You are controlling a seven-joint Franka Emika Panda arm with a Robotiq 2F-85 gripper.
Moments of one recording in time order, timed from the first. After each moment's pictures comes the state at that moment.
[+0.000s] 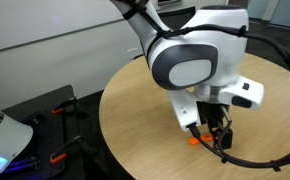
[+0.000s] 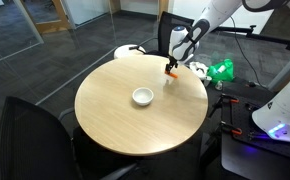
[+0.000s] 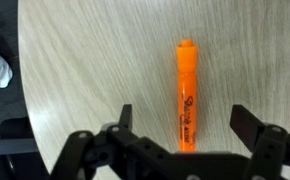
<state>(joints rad) -0.32 0.75 -0.16 -1.92 -0.05 2.74 0.02</state>
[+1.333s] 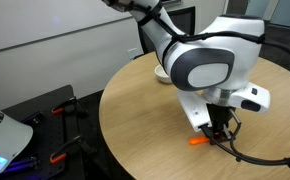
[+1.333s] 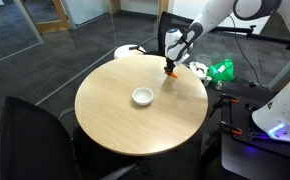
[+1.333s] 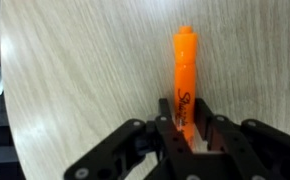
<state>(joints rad) -0.33 0.85 -0.14 -1.76 -0.05 2.61 0.00</state>
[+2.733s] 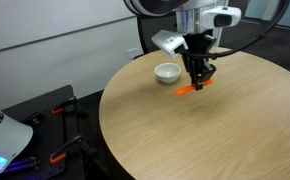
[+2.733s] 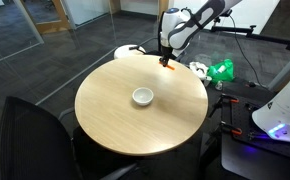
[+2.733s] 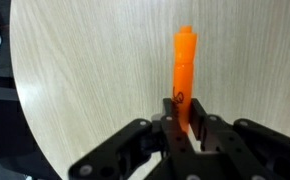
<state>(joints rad) -0.11 0.47 -0.18 -2.01 -0.09 2.57 0.05</state>
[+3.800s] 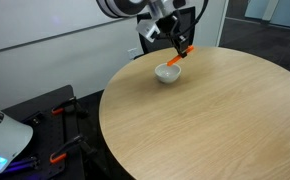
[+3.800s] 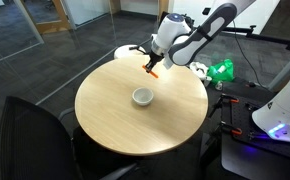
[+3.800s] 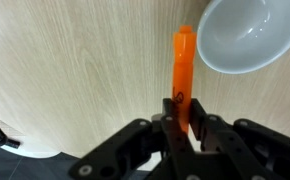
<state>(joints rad) 0.11 0.41 -0.19 -2.15 -0.13 2.95 0.24</state>
